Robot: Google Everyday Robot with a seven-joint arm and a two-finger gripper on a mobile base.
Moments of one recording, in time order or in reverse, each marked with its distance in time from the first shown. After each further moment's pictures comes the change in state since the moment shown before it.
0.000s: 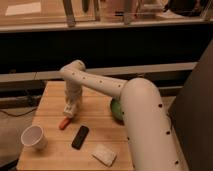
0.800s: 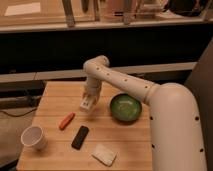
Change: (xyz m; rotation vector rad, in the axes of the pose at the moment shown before) arm 0.032 0.087 -0.044 0.062 0.004 0.075
